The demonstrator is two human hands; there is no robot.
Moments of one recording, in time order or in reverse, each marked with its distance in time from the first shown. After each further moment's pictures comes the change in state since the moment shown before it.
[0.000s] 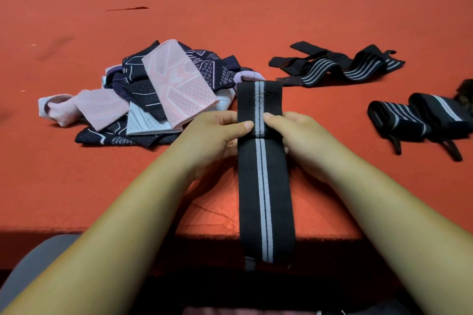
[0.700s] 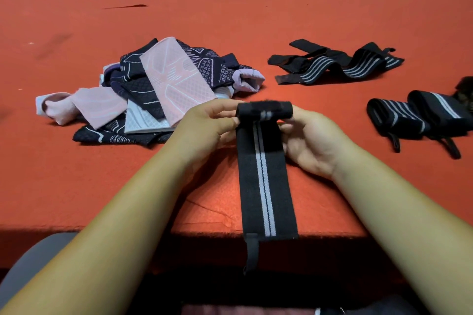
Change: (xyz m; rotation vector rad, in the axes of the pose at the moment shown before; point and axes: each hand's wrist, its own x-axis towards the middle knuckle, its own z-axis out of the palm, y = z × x) left_hand 0.011 -0.007 -0.007 -0.027 0.106 0.119; right_hand 0.000 -0.002 -0.011 0.617 -0.155 0.095
